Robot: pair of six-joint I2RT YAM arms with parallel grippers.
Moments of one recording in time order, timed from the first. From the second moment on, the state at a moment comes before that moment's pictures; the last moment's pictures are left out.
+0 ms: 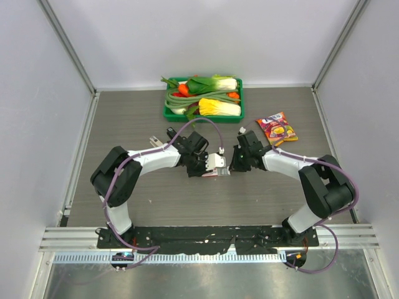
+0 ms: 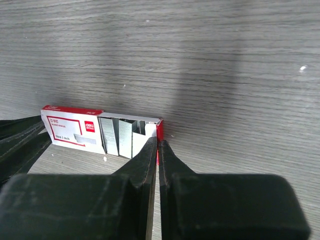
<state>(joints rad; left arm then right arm) -0.76 1.81 1.12 -0.43 0.31 0.73 0.49 1.57 0.79 -0.21 -0.11 0.61</state>
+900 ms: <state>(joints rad) -0.77 1.81 1.12 -0.45 0.29 0.74 0.57 1.62 0.84 -0.20 -0.08 0.64</state>
